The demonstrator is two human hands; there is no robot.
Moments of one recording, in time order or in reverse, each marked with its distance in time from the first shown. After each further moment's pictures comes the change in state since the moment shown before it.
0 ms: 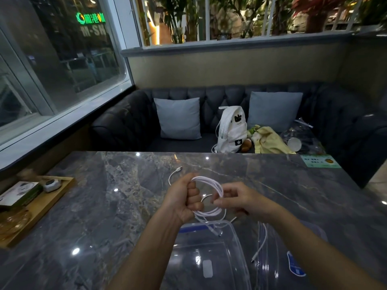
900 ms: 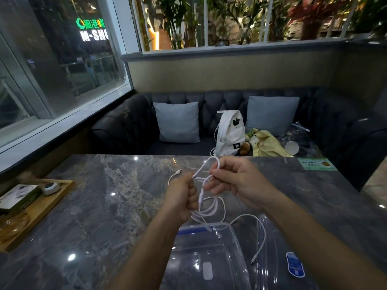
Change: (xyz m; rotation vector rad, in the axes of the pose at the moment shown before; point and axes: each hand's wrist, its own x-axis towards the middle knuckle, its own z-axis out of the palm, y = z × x) left_hand 0.003 0.000 -0.002 0.163 0.058 0.194; right_hand 0.001 -0.057 0.016 0.375 0.155 -0.258
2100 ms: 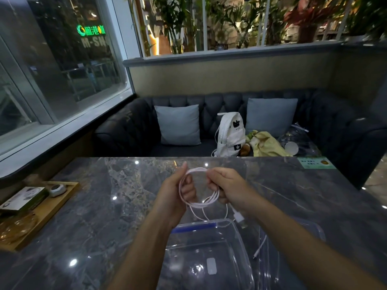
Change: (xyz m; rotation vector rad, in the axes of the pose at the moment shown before) left_hand -0.033 0.017 -0.018 -0.074 -0.256 0.071; right_hand -0.004 0.021 0.025 -0.287 0.131 0.090
